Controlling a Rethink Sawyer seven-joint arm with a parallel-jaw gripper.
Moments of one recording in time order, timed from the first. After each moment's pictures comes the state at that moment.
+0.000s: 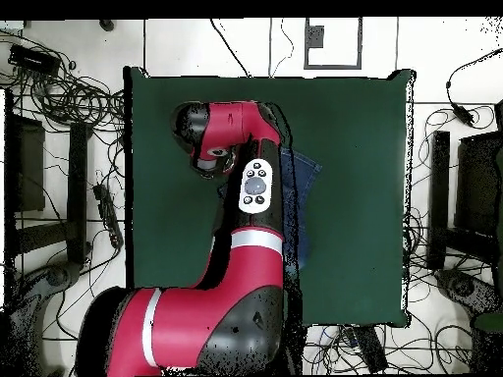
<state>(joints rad) 0.09 -0.04 -0.18 0.73 0.01 1.29 1.82</state>
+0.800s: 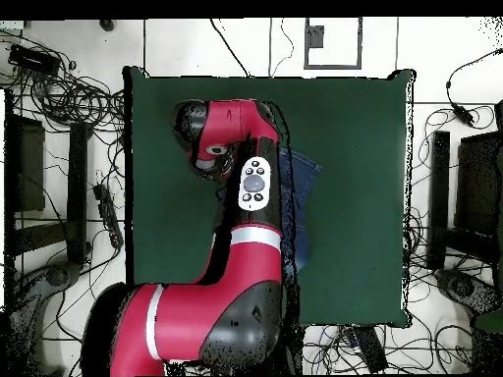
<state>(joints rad) 0.09 0.00 -0.18 0.67 0.01 1.40 1.82</state>
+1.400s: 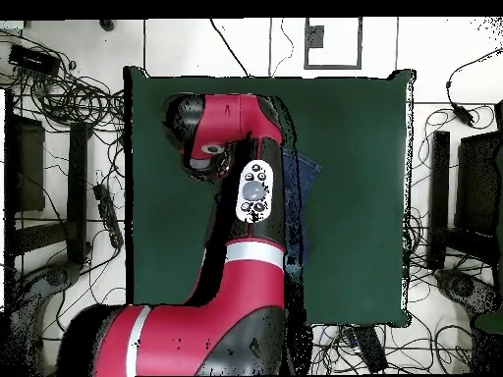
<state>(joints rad) 0.10 -0.16 -0.18 0.82 0.02 1.41 1.82</state>
